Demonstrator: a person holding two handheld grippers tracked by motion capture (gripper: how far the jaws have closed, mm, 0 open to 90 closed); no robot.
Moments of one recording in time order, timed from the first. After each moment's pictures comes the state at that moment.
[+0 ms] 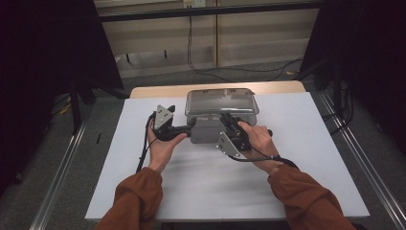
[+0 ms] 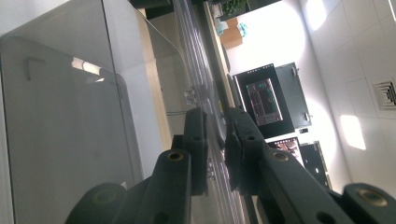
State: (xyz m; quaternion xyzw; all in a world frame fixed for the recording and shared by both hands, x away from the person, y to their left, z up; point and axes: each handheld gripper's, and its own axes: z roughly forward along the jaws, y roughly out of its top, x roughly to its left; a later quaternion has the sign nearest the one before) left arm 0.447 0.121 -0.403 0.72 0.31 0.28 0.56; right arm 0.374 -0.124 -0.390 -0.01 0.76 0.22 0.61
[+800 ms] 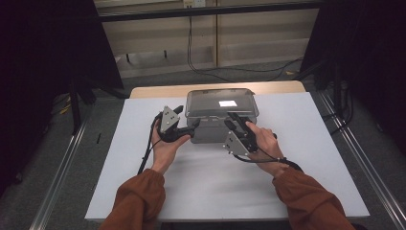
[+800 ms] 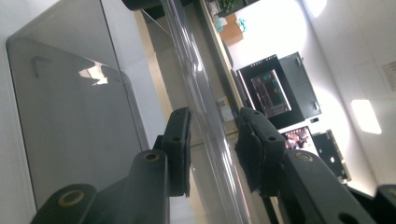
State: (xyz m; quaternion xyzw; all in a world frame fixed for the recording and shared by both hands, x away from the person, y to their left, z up) left arm 0.442 0.111 -0.404 0.74 0.25 0.29 0.55; right arm 0.371 -0.142 -0.395 0.03 0.76 0.25 0.59
